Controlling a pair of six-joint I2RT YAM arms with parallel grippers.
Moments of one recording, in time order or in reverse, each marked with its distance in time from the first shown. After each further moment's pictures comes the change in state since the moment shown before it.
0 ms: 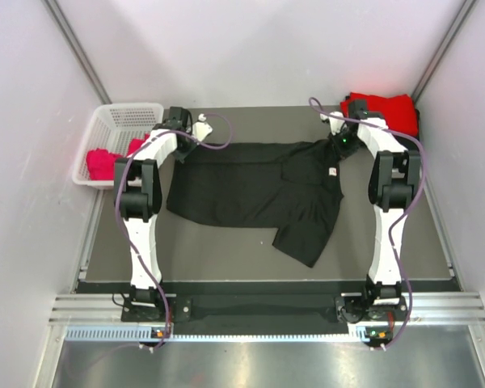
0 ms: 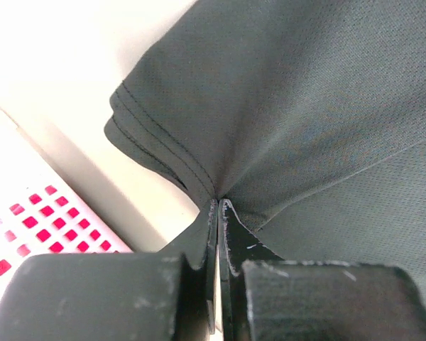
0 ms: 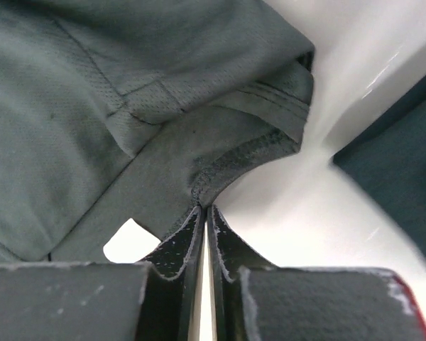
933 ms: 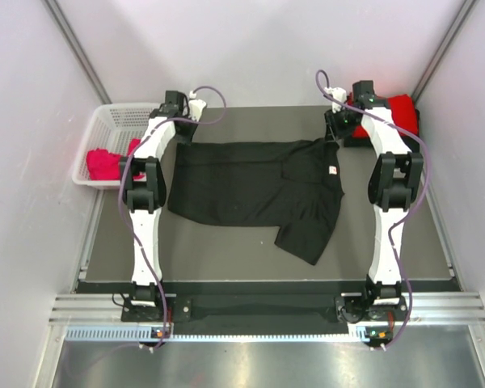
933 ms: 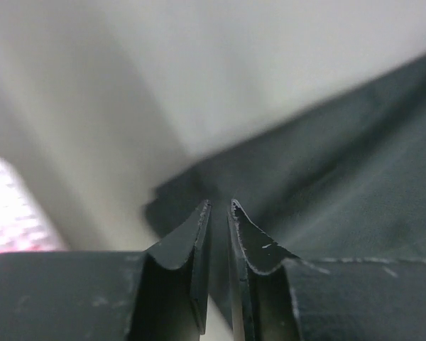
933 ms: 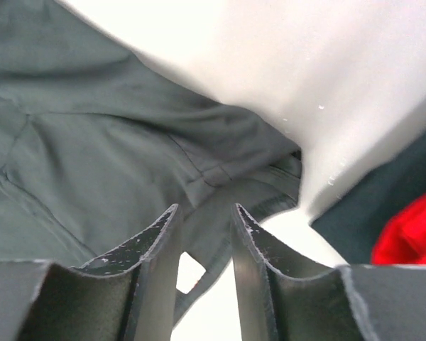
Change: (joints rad) left arm 0.027 0.181 0.406 -0.100 0.160 -0.283; right arm 0.000 0.015 0.227 -0.009 -0.211 0.110
